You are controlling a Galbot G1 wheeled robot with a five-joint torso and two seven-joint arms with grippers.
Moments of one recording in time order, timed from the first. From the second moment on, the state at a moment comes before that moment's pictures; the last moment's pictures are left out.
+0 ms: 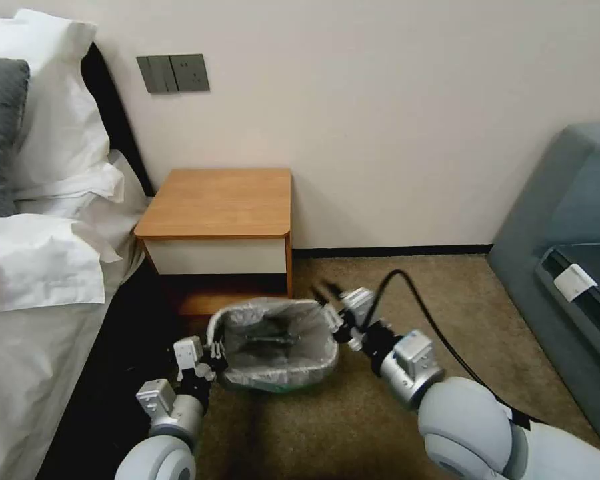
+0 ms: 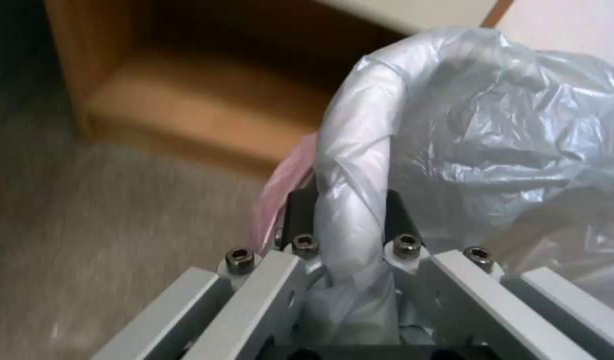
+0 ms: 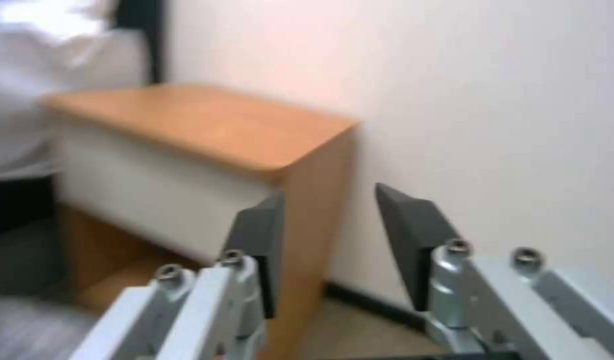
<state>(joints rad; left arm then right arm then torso) 1.66 -1.37 -0.45 -2.11 -0.53 0.29 -0.21 -1.14 0.81 -0.09 2.31 0.38 -0.28 0.46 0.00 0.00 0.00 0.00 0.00</state>
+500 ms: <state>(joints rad) 1.63 -1.37 -0.38 -2.05 -0.54 0.43 -0.24 -1.32 0.93 0.10 2.26 0.24 -0.21 0.45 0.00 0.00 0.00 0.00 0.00</state>
